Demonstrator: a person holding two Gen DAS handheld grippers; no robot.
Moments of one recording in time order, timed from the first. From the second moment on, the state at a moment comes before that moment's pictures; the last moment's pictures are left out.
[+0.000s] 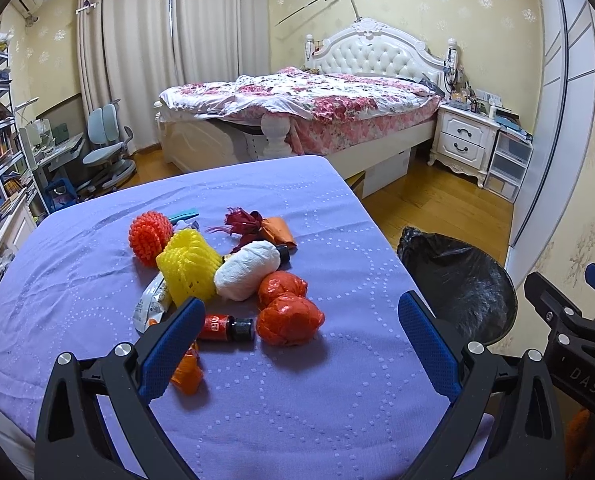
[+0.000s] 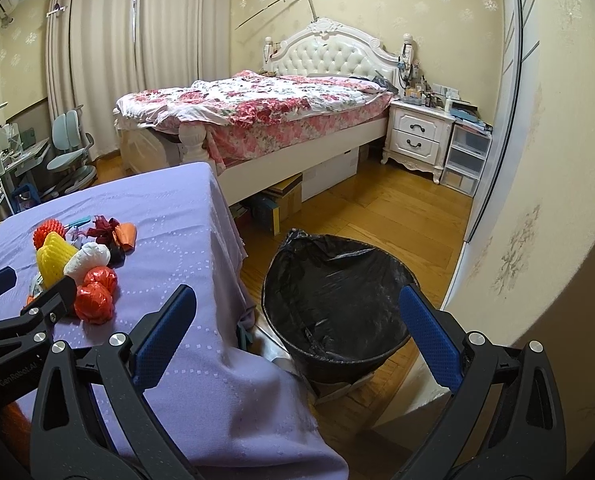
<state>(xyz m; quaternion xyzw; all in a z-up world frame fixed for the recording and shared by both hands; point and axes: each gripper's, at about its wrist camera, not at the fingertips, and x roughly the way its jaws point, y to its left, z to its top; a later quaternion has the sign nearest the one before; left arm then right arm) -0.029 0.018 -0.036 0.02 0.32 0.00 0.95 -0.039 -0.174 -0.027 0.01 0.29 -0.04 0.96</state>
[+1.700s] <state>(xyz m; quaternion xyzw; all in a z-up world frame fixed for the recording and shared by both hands) -0.039 0.126 -0.055 -0.03 0.39 0.07 0.92 0.004 -0.042 -0.060 -0.05 0.37 0.16 0.91</state>
